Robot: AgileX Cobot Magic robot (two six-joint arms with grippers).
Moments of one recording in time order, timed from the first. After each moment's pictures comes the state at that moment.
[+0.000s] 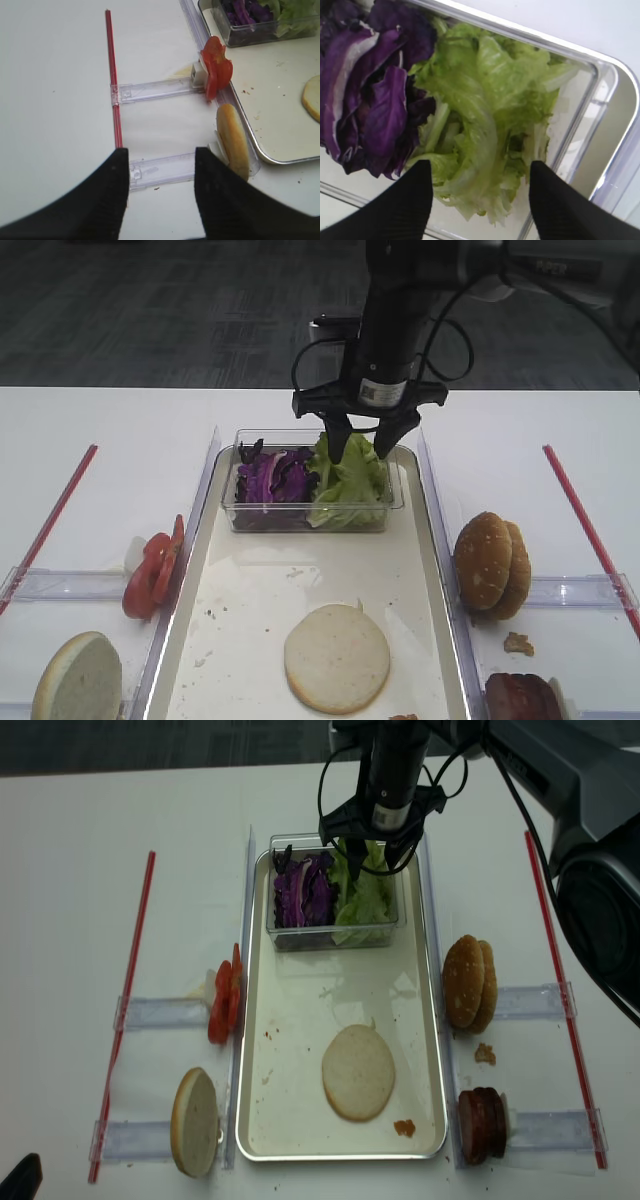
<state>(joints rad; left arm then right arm) -0.18 -0.02 -0.49 0.05 1.19 -0.07 0.44 2.26 -1.99 0.17 1.22 0.07</state>
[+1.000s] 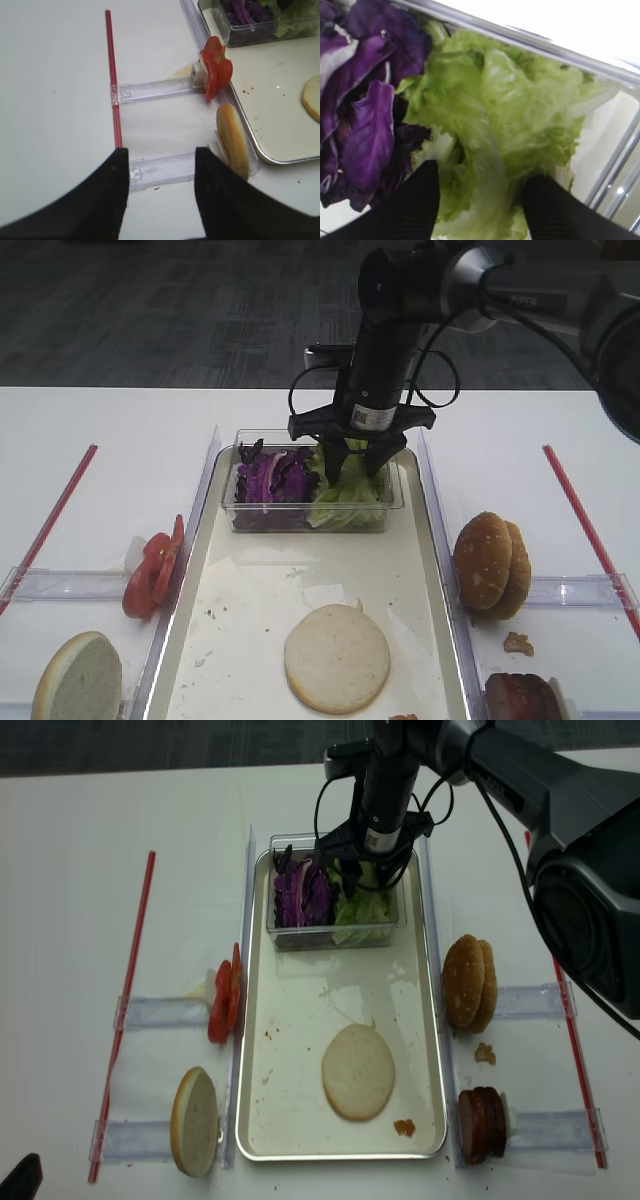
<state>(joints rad) -0.18 -0.02 -0.49 0.05 1.19 -0.07 0.44 2.33 -1.99 0.21 1.17 0.04</state>
